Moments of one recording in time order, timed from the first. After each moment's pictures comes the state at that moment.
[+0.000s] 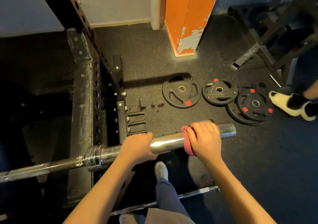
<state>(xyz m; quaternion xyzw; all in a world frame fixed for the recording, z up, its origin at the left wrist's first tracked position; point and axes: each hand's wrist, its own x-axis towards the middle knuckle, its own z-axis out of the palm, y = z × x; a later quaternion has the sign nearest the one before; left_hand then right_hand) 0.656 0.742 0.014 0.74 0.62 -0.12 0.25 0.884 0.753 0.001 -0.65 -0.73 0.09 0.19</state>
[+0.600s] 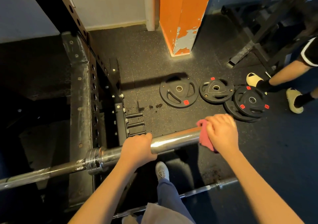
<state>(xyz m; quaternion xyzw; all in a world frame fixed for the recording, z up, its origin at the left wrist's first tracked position) 0.657 0.733 0.008 0.75 0.62 -0.11 0.19 0.937 0.766 -0.006 -0.69 -0.71 0.05 0.13</state>
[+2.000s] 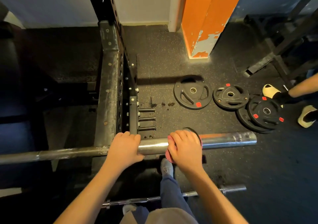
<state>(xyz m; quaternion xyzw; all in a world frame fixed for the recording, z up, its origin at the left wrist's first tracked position) 0.571 0.662 0.014 0.77 0.62 -0.13 0.10 0.784 0.681 -0.009 -0.56 -0.80 0.10 0.16</state>
